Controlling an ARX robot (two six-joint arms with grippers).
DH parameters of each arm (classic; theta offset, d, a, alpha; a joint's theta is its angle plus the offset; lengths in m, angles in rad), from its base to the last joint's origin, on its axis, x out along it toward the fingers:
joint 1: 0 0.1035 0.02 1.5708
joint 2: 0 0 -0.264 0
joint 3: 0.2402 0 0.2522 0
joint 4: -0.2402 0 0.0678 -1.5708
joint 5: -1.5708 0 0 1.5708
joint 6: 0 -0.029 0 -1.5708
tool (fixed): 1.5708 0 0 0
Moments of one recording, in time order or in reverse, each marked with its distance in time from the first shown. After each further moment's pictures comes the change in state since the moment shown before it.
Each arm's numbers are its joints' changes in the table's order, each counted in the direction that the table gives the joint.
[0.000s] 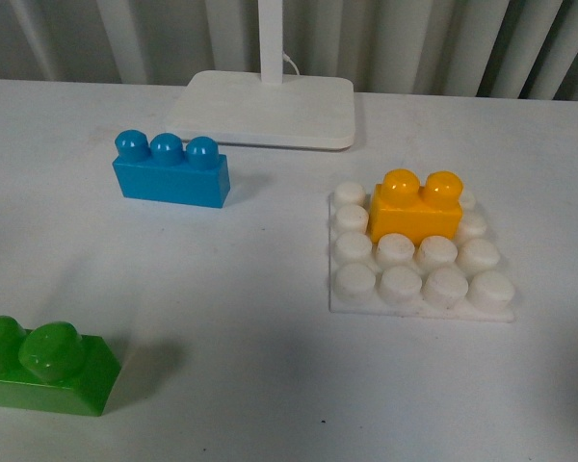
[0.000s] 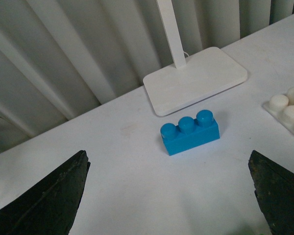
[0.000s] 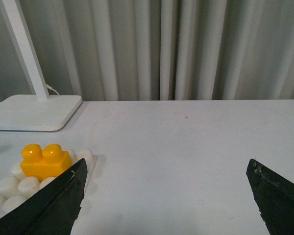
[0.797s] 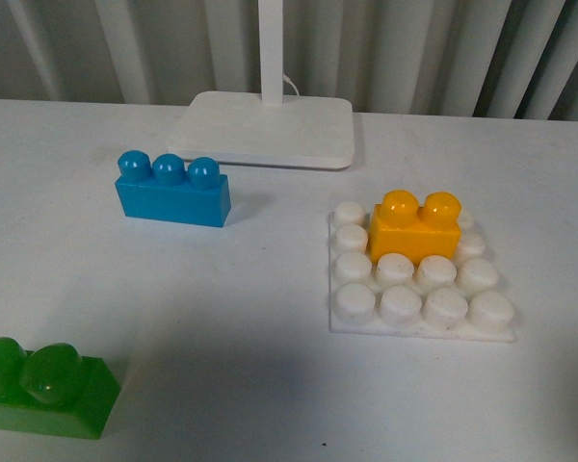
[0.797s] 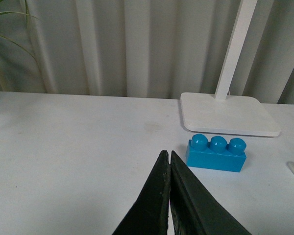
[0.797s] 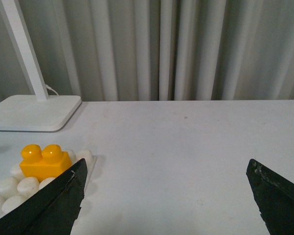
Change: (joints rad) left arm 0.235 0.259 -0.280 0.187 -0.041 0.357; right arm 0.000 0.000 0.000 0.000 0.000 0.000
